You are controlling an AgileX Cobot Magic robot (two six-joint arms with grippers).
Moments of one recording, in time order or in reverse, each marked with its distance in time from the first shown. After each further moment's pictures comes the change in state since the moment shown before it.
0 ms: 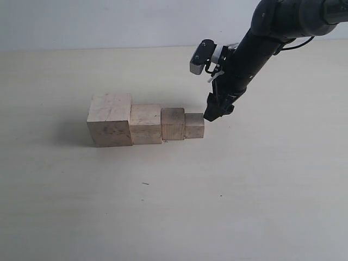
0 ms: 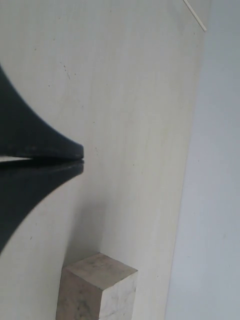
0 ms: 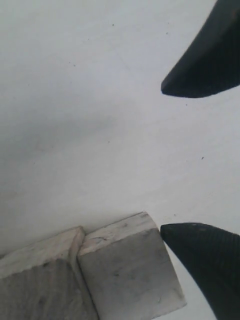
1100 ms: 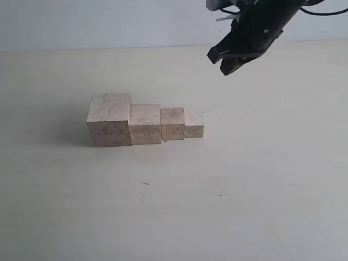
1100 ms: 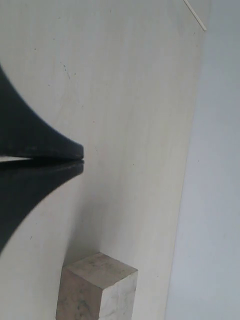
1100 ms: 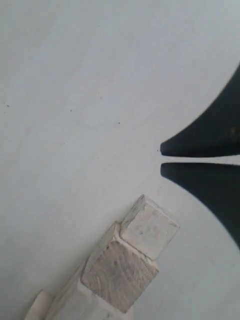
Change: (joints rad) left arm 0.000 0.000 0.000 0.000 0.000 0.000; right arm 0.000 -0.253 0.000 -0.114 0.094 0.672
